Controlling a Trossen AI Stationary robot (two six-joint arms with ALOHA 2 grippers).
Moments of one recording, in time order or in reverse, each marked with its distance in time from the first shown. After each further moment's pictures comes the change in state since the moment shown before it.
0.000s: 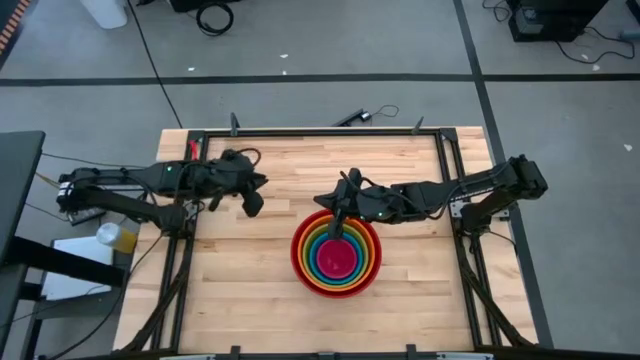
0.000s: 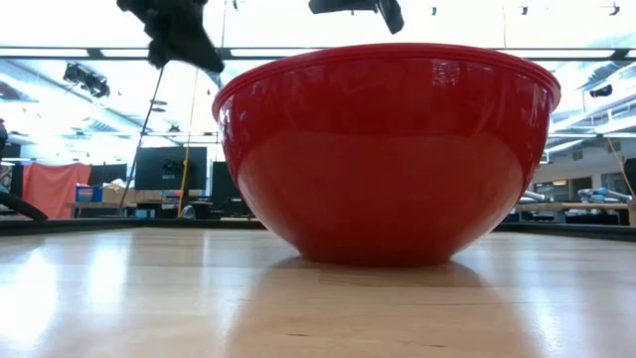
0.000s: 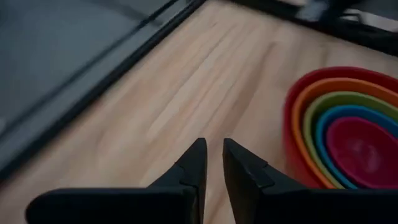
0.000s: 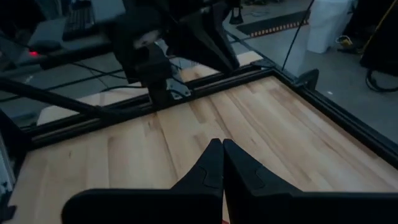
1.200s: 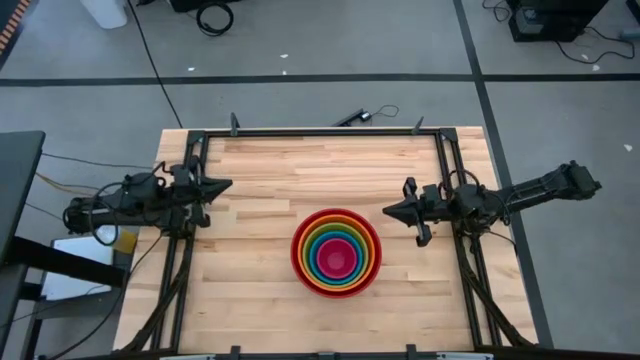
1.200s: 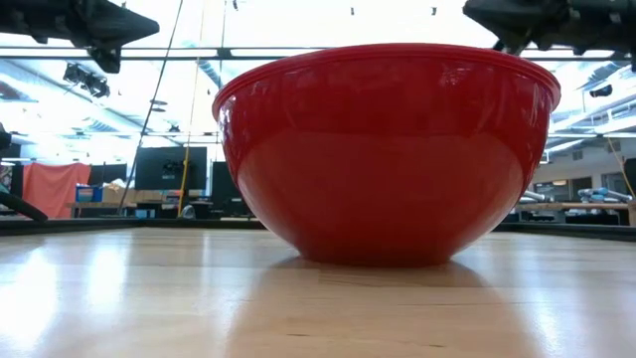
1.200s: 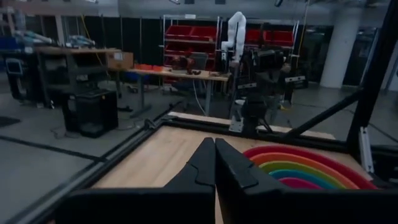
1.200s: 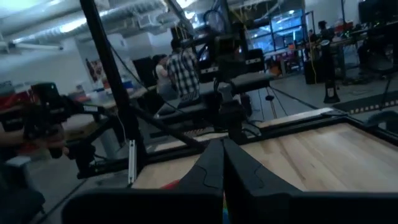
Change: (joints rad) left arm -0.037 -0.863 -0.560 0.405 0.129 0.292; right arm -0.015 -0.848 -1.028 0.706 -0.342 -0.074
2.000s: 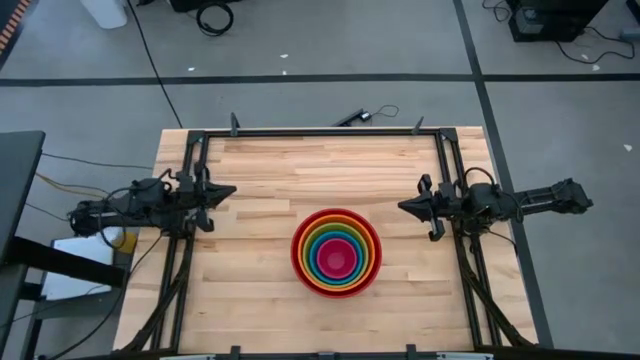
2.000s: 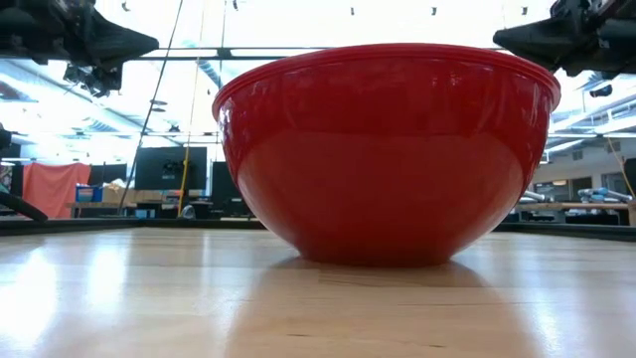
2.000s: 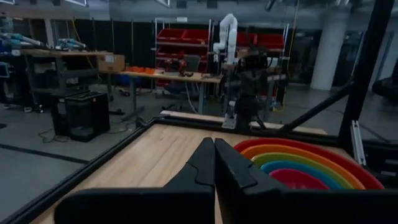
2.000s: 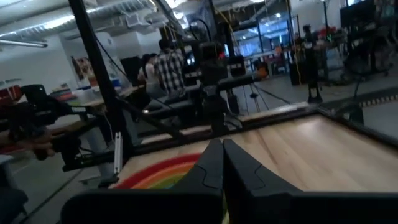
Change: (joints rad) left arm 0.000 -0.091 -0.130 0.057 0.034 0.010; right arm -0.061 -0.395 -0.122 -0.285 -0.009 -0.015
